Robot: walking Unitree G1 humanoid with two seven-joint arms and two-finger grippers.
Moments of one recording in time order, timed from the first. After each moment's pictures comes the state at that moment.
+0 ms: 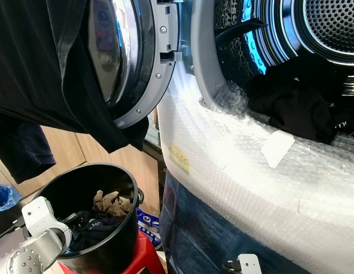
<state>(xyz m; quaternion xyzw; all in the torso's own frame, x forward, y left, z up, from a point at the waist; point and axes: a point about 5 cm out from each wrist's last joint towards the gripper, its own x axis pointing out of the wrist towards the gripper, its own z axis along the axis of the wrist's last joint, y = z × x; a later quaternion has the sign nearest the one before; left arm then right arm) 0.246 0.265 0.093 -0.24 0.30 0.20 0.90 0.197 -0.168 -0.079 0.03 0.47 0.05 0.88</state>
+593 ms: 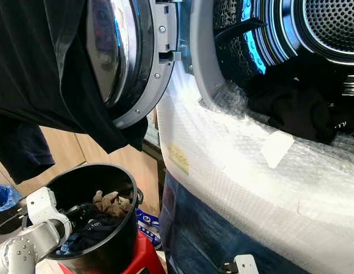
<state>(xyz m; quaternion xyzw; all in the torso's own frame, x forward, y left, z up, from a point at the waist) 0.257 0.269 0.099 -0.22 0.31 0.13 0.91 0.194 -0.164 -0.081 0.00 0.47 0.08 0.88</state>
